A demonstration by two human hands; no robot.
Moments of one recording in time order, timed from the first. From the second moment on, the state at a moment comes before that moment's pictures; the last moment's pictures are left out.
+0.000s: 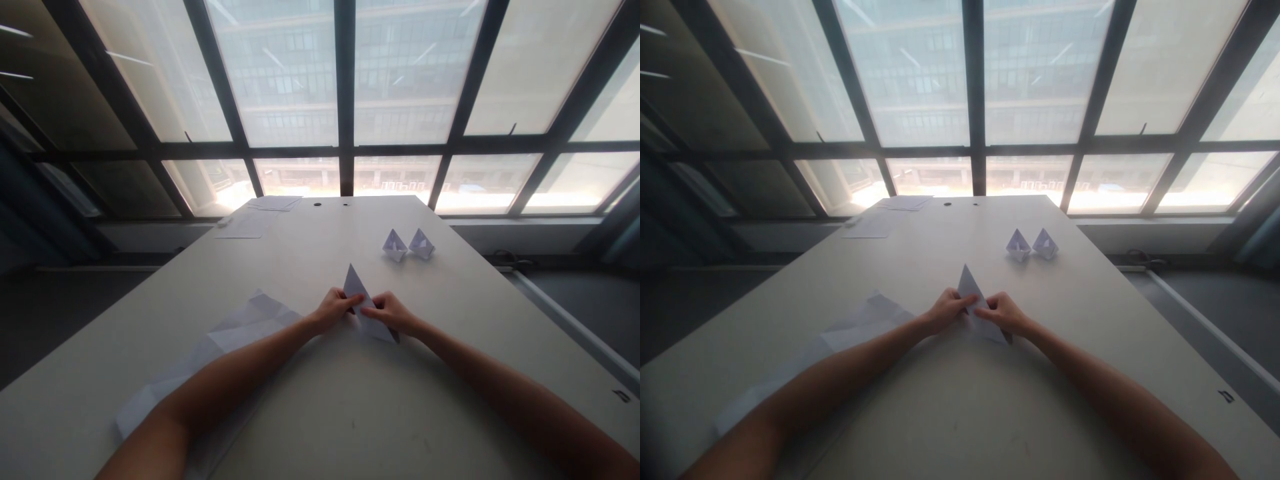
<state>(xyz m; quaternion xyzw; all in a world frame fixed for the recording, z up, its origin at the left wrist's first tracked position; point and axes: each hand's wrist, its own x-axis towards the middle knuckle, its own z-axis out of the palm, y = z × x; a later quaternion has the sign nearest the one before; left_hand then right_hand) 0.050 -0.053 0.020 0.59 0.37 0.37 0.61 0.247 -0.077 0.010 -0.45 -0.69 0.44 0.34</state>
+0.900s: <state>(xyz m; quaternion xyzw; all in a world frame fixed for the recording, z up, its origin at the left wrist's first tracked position) 0.031 -0.014 0.009 0.33 0.37 0.58 0.64 0.259 -0.071 0.020 -0.45 -0.59 0.56 0.36</state>
